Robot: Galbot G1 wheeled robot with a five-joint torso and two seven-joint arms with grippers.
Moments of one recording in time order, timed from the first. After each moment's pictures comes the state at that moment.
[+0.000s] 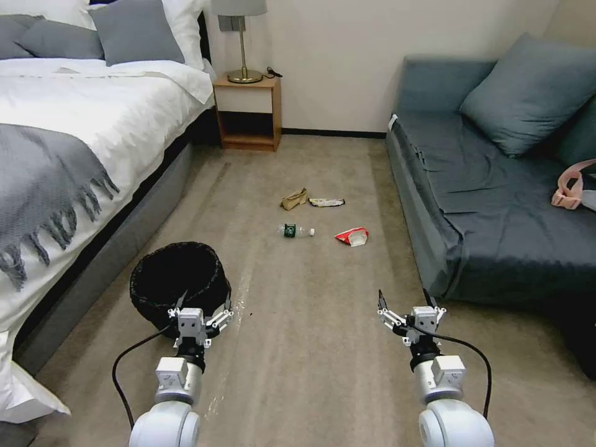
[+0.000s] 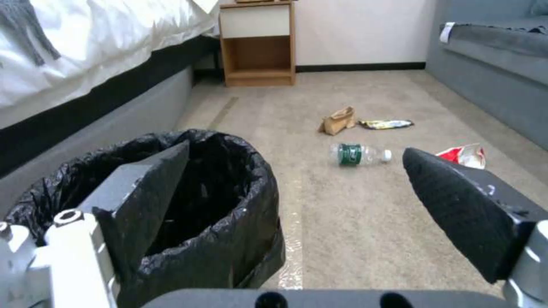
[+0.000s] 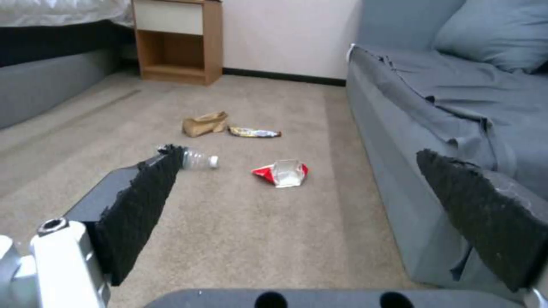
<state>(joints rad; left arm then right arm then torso) 1.55 -1.50 -0.55 -2.00 0.00 0.00 0.00 -1.55 1.50 0.55 2.00 0.00 0.00 0.00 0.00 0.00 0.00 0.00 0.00</state>
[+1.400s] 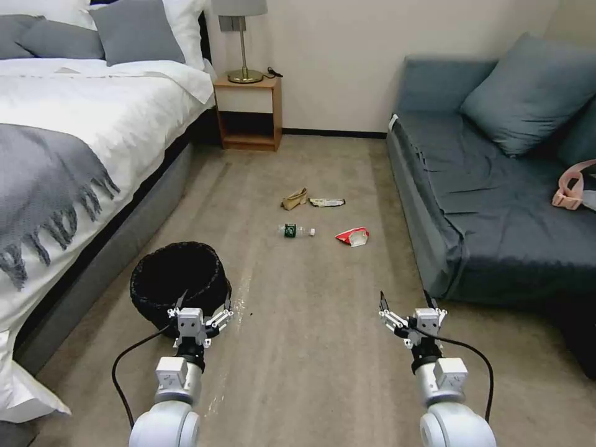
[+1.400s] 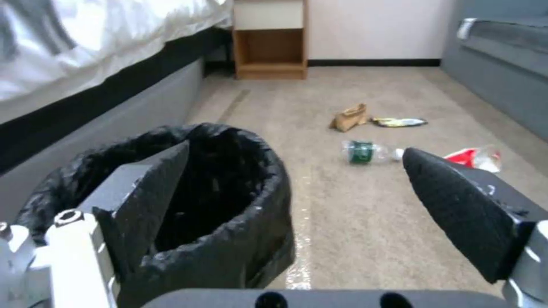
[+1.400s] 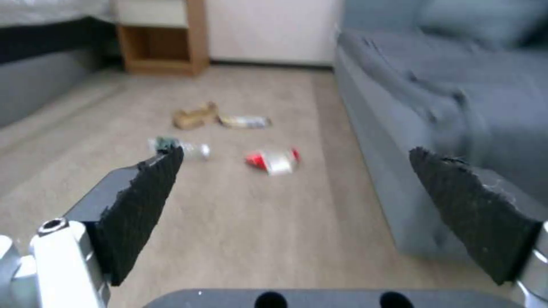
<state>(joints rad) 1.53 -1.43 -0.51 -2.02 -0.07 0.07 -0.12 -1.65 1.53 0.57 2.07 0.05 -0.03 0.05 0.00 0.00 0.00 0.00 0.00</state>
